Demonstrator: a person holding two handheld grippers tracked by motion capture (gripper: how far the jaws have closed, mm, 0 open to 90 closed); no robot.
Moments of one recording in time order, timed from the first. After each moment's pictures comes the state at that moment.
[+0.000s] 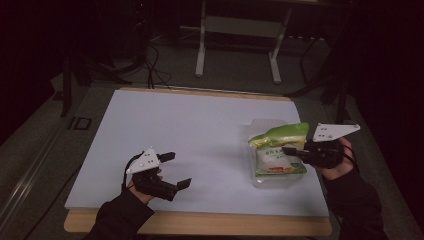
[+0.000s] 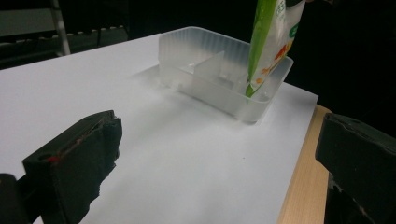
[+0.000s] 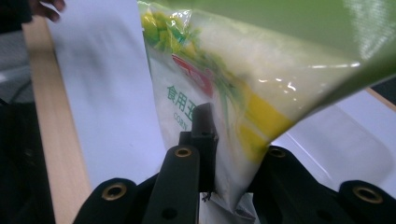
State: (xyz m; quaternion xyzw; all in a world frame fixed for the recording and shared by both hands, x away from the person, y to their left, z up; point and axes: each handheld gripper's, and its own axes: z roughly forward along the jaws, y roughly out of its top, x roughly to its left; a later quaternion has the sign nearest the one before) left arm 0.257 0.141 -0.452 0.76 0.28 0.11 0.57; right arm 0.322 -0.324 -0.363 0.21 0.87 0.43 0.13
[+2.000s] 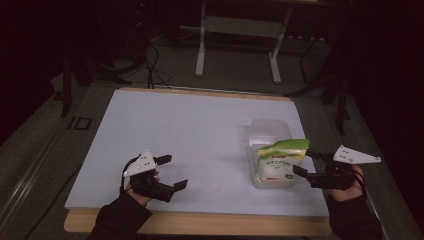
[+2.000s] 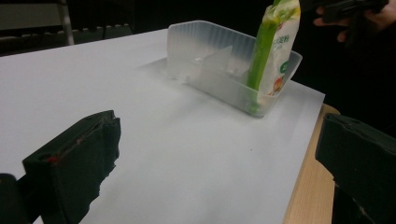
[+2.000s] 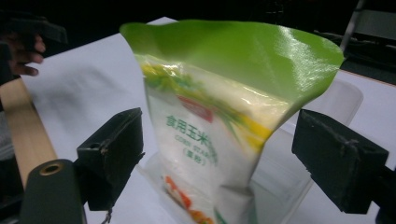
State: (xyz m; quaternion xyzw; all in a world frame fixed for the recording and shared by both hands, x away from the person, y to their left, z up) left arm 0.257 0.149 -0.469 0.75 0.29 0.11 0.58; right arm 0.286 -0.372 -0.417 0.32 0.77 0.53 0.16
